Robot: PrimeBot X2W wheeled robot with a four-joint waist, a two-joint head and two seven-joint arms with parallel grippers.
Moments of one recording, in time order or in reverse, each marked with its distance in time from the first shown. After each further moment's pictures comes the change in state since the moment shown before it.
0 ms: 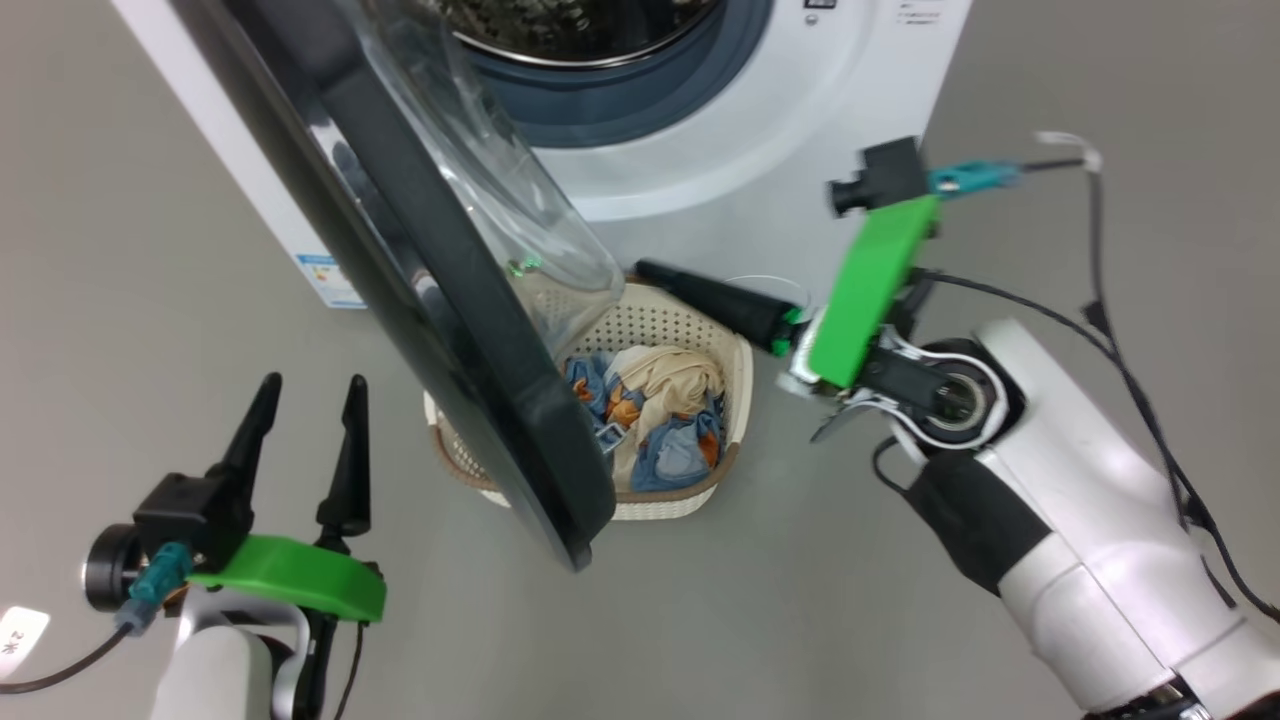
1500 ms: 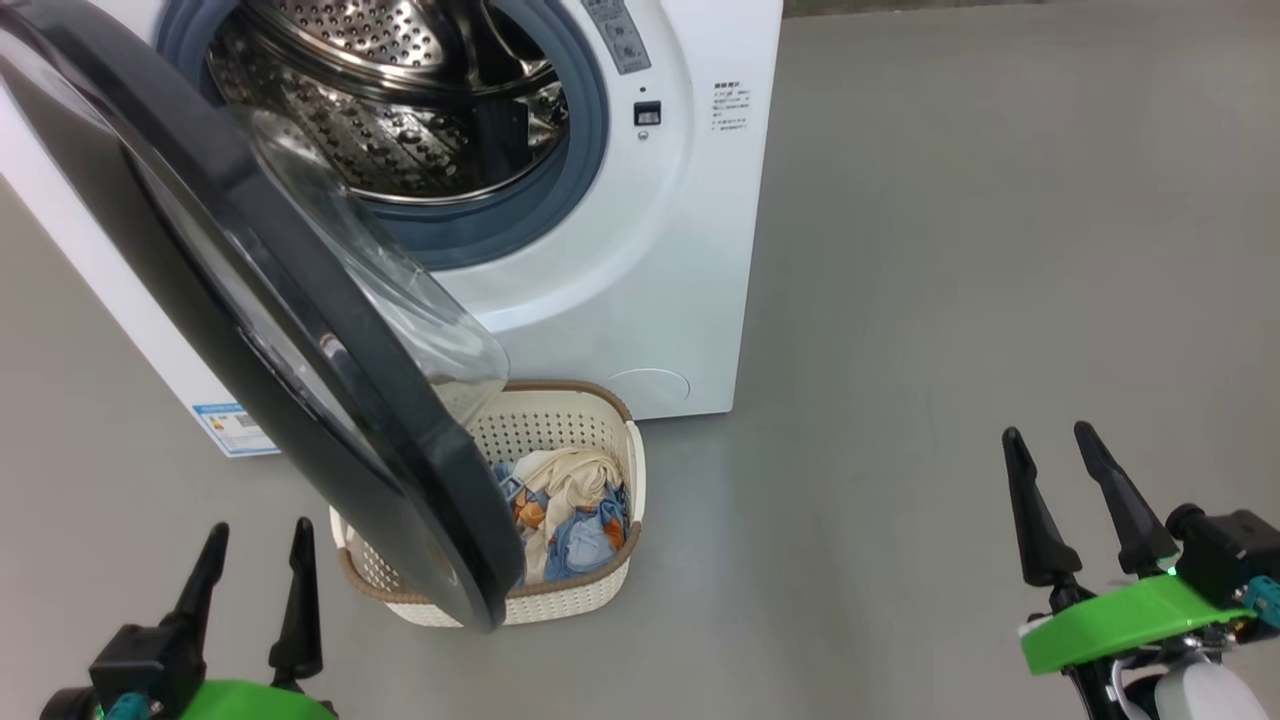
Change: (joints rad) left arm 0.245 0.014 0.091 -0.093 0.010 0.012 0.000; right arm 0.717 -0.011 -0.552 -0.303 -1.179 0.000 -0.784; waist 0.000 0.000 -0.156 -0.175
